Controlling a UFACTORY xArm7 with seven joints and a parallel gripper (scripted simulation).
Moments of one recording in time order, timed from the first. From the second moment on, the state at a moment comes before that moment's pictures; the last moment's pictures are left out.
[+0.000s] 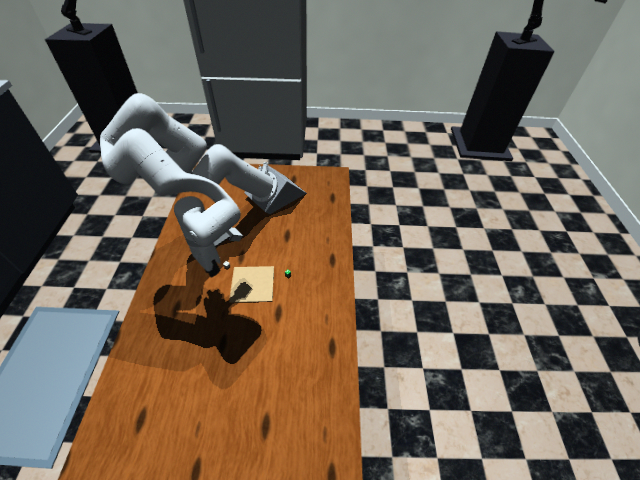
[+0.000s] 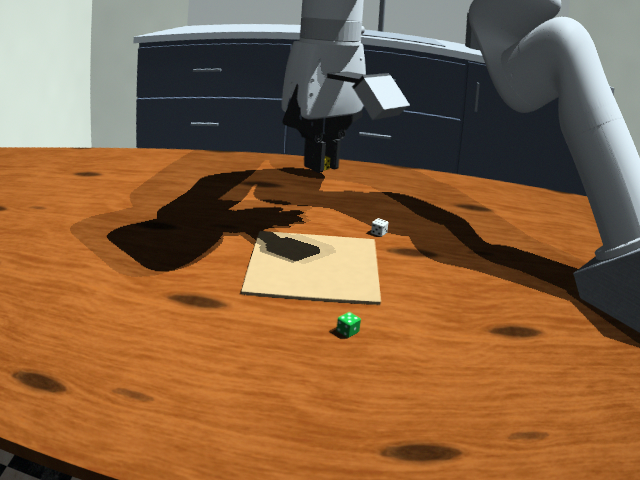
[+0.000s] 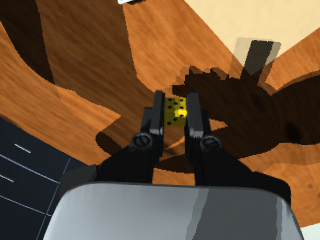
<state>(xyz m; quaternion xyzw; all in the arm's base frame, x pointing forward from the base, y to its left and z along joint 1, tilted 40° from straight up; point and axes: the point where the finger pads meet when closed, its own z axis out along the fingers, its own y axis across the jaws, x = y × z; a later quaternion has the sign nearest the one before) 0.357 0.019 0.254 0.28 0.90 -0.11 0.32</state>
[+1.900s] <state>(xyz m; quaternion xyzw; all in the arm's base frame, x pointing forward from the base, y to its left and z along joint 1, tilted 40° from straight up) 0.288 0.120 0.197 -0.09 0.94 -0.23 0.25</state>
